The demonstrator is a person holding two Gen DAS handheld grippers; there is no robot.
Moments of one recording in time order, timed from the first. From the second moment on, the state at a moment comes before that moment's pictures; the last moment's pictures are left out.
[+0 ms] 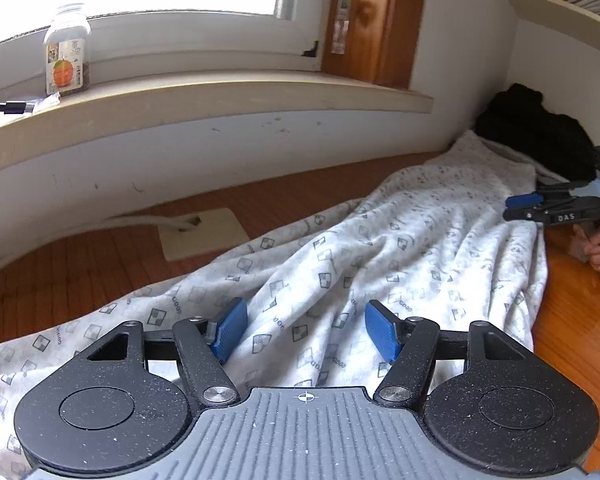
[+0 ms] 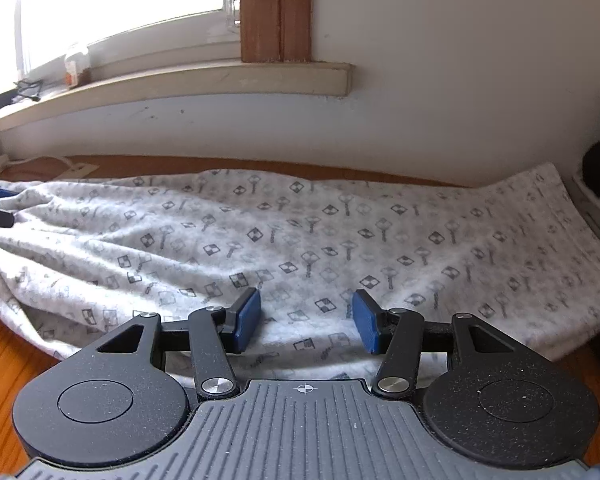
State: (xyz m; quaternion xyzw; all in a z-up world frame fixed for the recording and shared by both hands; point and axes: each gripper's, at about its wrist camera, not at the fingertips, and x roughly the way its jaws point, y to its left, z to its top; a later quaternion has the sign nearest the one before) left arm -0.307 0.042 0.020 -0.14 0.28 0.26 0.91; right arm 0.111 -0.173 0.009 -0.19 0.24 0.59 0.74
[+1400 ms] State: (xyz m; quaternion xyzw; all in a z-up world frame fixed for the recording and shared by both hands) left arm -0.359 0.061 0.050 -0.12 0.26 0.40 0.87; right arm 0.116 -0.173 0.005 -0.19 0.24 0.60 0.74
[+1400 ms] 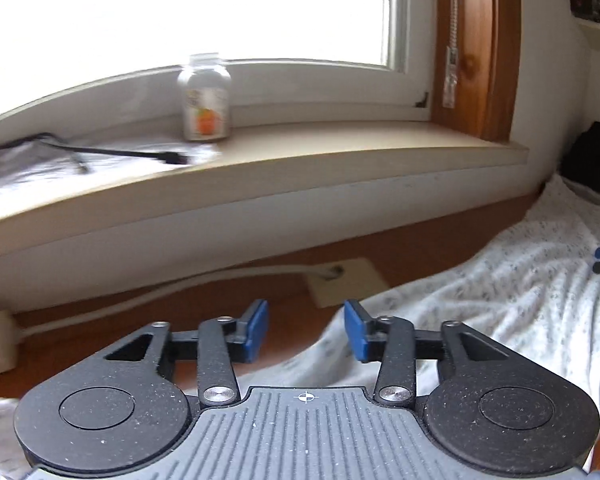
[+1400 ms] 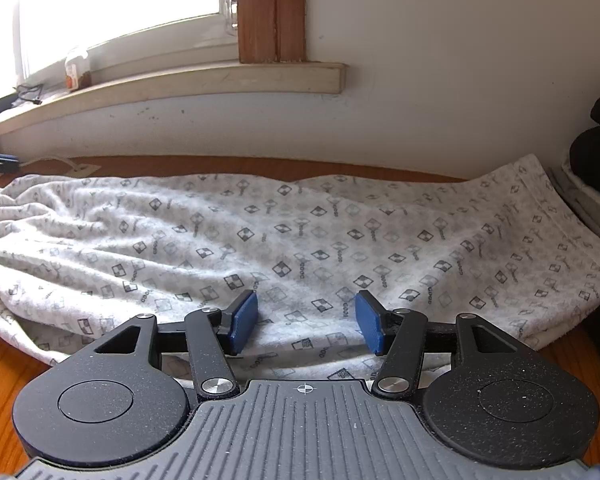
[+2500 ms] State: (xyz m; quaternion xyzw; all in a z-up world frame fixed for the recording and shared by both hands) left arm -0.378 0.079 0.025 -0.13 0.31 0.34 0.88; right arm 0.119 -0.173 0.005 -0.18 0.25 0.60 0.74
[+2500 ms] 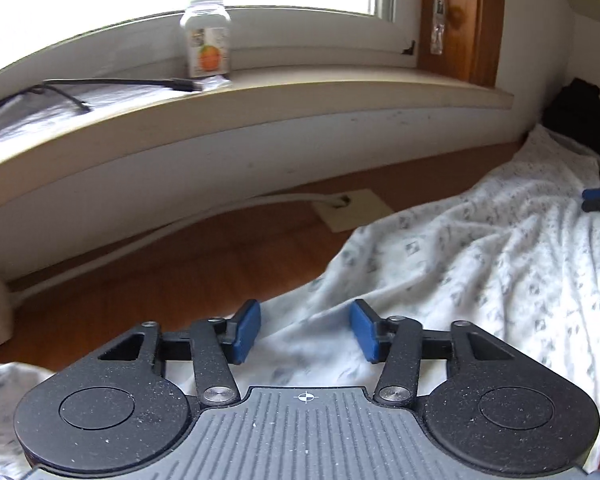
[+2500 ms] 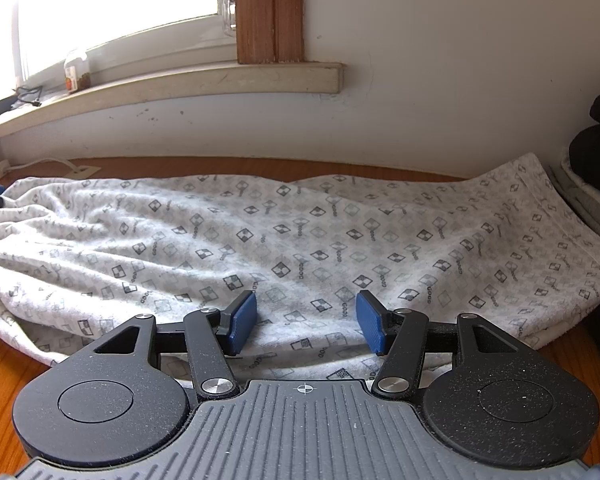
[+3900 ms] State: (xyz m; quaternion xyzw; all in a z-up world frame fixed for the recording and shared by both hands) left arm -0.470 0.032 0.069 -0.09 0.23 0.55 0.80; right arm 0.101 -0.181 0.009 -0.20 0.20 0.59 0.75
